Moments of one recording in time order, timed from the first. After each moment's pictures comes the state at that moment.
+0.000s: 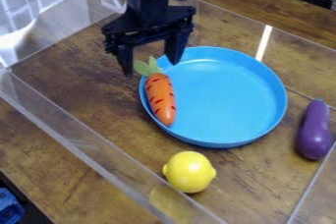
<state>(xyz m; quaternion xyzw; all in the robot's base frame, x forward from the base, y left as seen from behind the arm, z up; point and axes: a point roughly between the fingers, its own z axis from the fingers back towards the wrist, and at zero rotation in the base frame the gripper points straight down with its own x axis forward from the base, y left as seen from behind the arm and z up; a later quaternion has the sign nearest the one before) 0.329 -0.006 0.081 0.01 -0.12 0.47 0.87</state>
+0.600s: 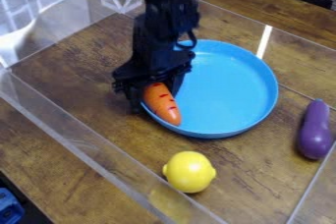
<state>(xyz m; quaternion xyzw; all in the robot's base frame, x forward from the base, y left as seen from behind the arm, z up) 0.335 -0.006 0.026 0.03 -0.12 0.49 0.86</state>
